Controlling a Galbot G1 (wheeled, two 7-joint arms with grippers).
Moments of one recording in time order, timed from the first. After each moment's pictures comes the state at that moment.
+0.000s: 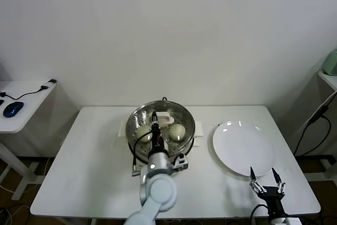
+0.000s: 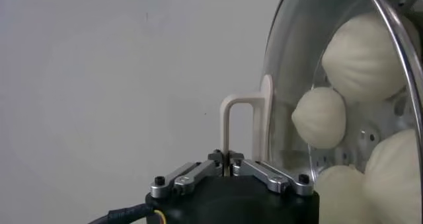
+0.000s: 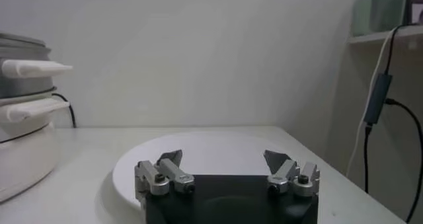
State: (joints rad) left arm 1.07 -1.52 0.06 -1.81 1.68 0.74 0.24; right arm -1.63 1.26 0.64 1.69 0.34 0.31 0.00
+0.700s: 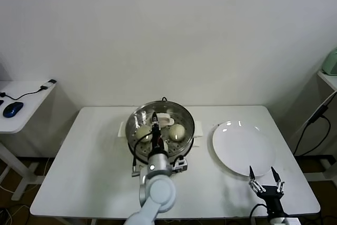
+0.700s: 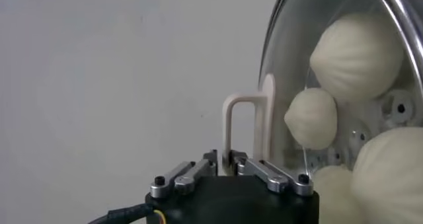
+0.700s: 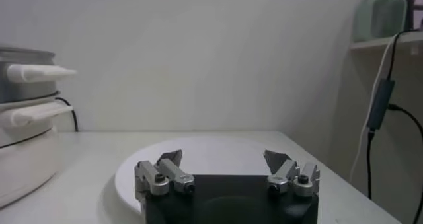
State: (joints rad) left arm 1.08 -1.52 0.05 -1.79 1.68 0.73 0.23; right arm -1.62 1.26 0.64 1.69 0.33 0.32 0.00
